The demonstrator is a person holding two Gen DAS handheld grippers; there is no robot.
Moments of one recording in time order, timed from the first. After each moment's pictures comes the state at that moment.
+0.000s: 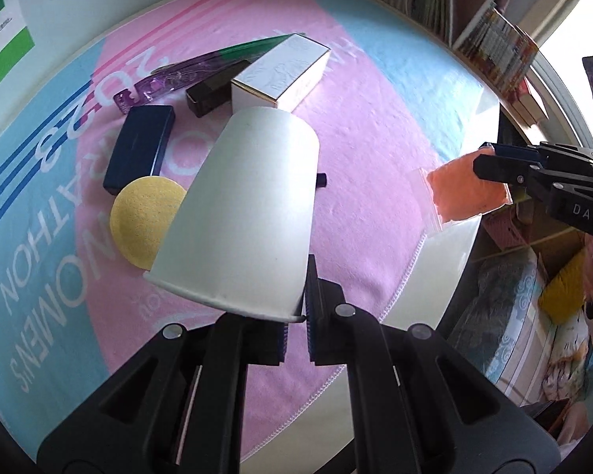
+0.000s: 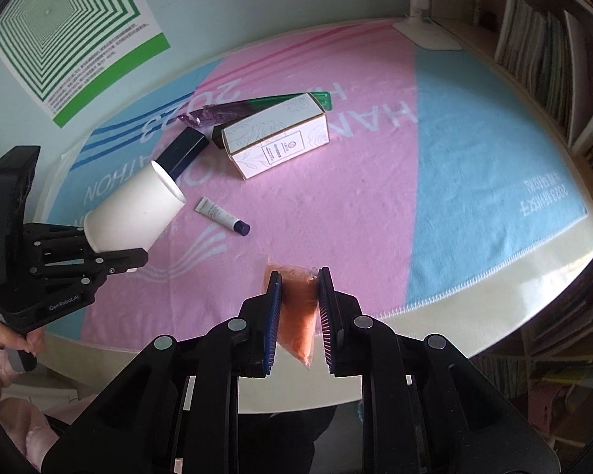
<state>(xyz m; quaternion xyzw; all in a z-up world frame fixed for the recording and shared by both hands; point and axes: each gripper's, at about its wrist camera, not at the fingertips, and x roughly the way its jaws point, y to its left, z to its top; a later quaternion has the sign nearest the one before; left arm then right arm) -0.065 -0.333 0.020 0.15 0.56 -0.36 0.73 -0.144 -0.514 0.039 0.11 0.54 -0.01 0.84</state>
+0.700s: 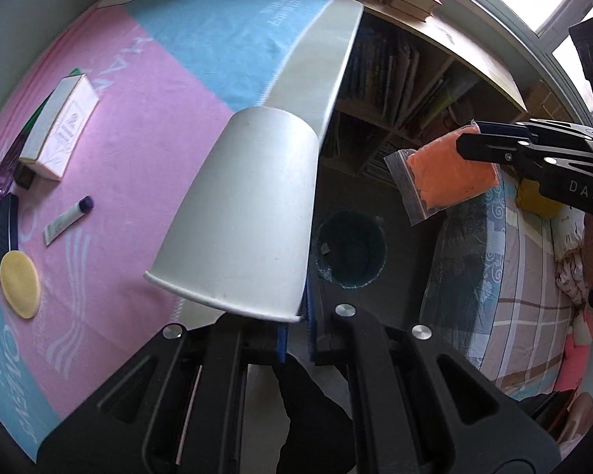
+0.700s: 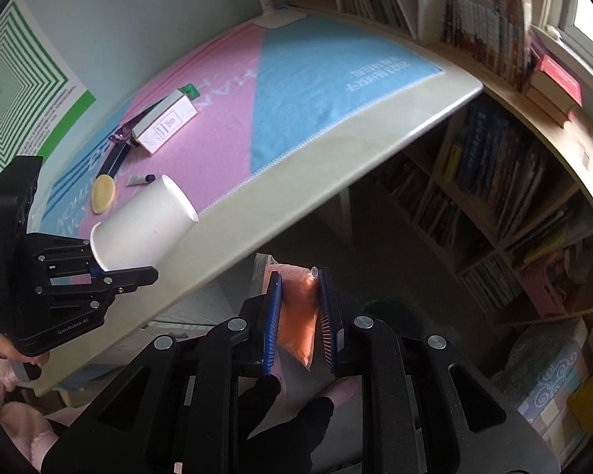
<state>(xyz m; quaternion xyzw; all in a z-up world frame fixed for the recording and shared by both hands) -0.221 -0.460 0.019 0.27 0.53 -0.49 0.64 -0.340 -0.599 0.039 0.22 0.51 -0.15 0.82</state>
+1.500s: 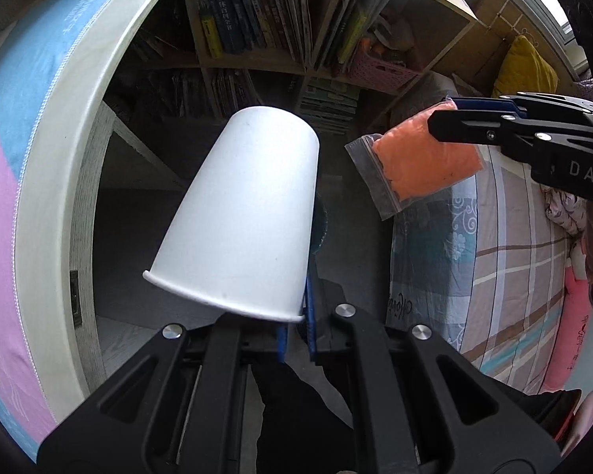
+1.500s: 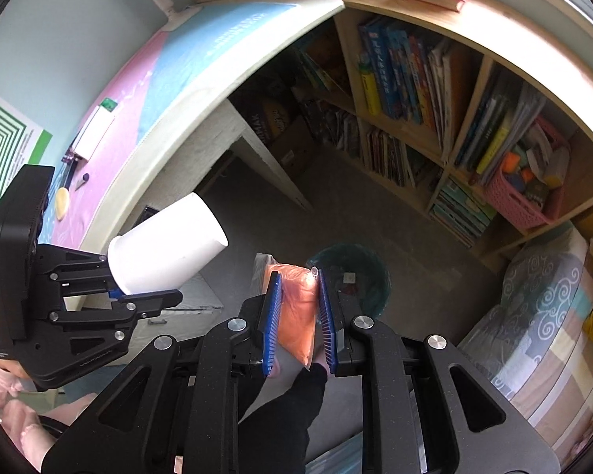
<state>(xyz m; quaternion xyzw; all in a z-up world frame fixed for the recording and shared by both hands) -0.356 -0.566 -0.034 0.37 0.54 -0.54 0.54 -0.482 -0.682 -0.010 0.31 0.51 -0.20 0.78</state>
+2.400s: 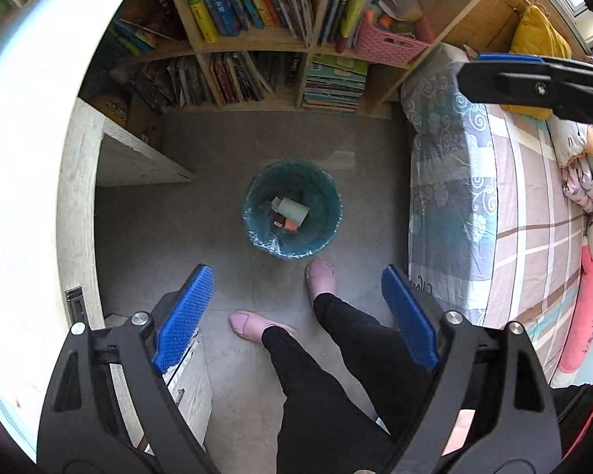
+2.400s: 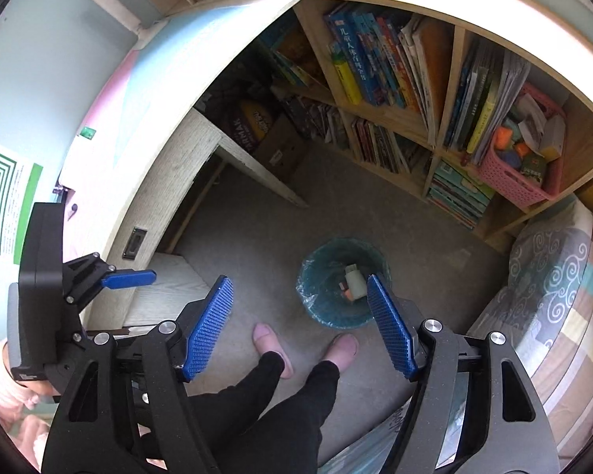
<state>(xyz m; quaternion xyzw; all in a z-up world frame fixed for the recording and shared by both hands) -0.350 -0.584 -0.060 0.42 0.54 -0.52 0.52 -0.488 -0.718 -0.027 0.36 0.50 -0.21 0.76</state>
